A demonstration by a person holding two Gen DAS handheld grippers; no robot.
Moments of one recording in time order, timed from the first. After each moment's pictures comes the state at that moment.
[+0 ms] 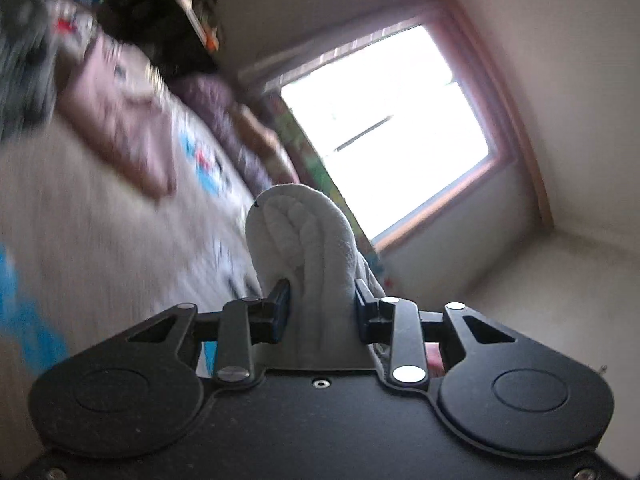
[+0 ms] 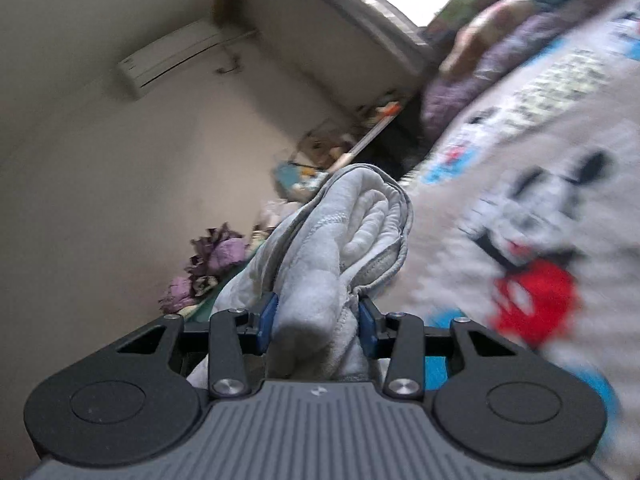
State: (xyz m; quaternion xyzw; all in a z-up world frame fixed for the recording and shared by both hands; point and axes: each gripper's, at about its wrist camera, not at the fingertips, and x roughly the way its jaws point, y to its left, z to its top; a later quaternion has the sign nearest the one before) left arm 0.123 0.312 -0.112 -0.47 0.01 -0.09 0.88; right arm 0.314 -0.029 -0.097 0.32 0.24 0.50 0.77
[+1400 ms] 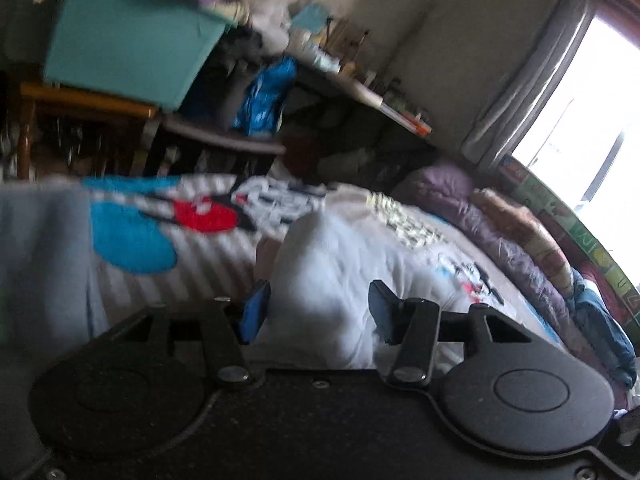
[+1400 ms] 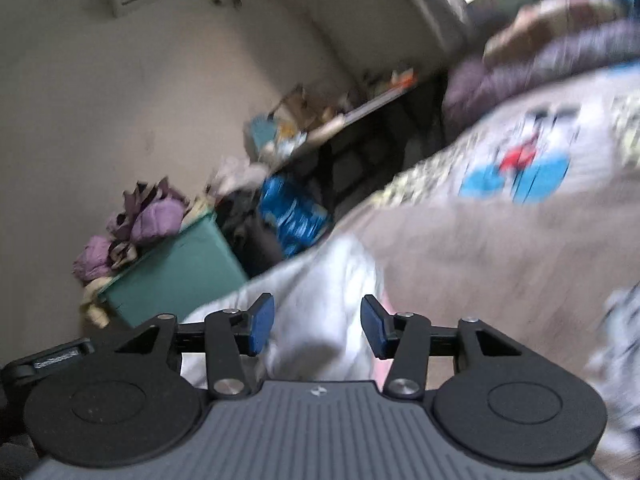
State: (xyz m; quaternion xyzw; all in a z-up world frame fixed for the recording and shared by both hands) left arm 0.270 0.437 -0.076 -0.31 0.09 0.31 0.89; right arm 0.469 0.226 -0.102 0.19 0.24 0.48 0.82
